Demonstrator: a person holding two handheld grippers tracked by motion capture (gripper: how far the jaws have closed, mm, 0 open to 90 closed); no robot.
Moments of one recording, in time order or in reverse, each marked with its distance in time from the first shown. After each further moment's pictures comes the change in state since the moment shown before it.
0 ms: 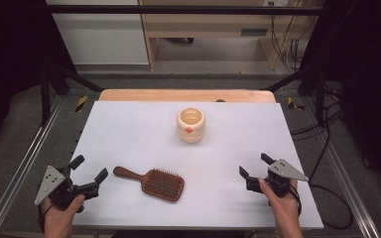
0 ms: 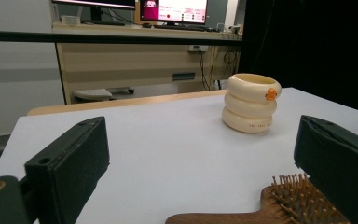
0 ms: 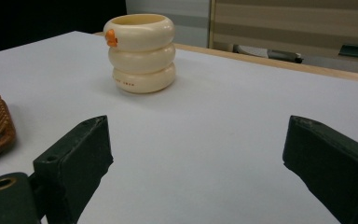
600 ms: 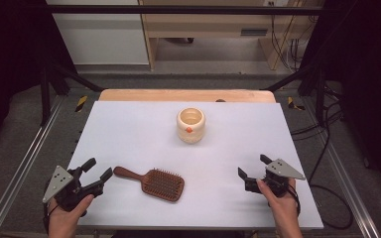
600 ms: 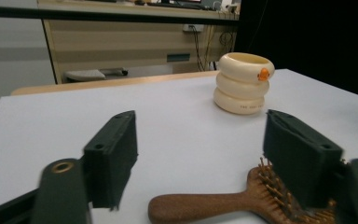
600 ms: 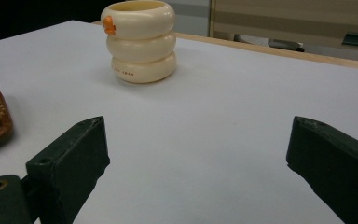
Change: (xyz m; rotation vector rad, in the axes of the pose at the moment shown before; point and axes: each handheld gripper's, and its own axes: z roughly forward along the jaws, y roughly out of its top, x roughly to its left) left arm -0.012 -0.003 0.005 0.099 -0.033 -0.005; right arm 0.002 -0.002 0.004 0.037 -0.002 0.002
